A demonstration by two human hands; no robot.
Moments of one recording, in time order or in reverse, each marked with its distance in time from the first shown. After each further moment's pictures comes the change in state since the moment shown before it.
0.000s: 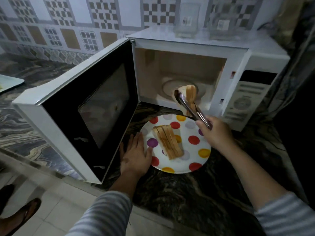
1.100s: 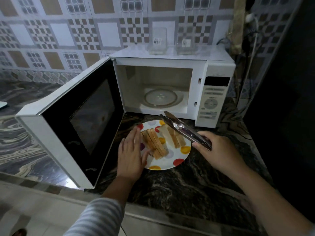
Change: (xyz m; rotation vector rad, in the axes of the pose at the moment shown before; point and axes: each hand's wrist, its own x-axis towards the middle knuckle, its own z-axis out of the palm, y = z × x) left_hand -0.019 0.016 -0.008 -0.051 0.469 0.417; right_hand -0.096 0.006 -0.063 -0.146 0.014 -0.090
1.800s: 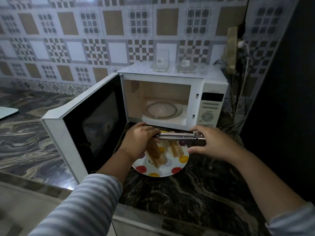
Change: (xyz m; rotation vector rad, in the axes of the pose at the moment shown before) left_hand 0.079 0.020 -0.063 0.109 -0.145 0.423; right_hand 0.031 -0.025 -0.047 -0.213 -0.219 -0.137
